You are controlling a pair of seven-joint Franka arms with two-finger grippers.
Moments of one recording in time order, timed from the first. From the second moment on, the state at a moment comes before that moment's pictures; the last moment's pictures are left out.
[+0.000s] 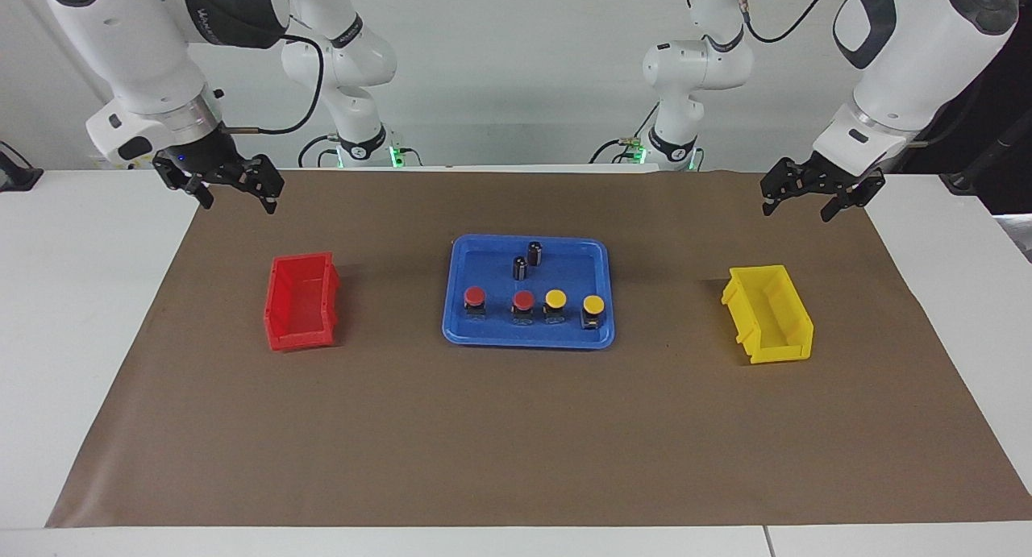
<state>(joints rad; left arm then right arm) -0.08 0.00 -0.02 -1.63 -0.04 1.57 0.10 -0.02 0.02 -0.01 -1.57 -0.05 1.52 0.07</state>
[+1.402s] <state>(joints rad) -0.04 0.00 -0.01 -1.63 -0.04 1.58 0.06 0.23 0.04 0.01 -1.64 -0.01 1.67 0.31</state>
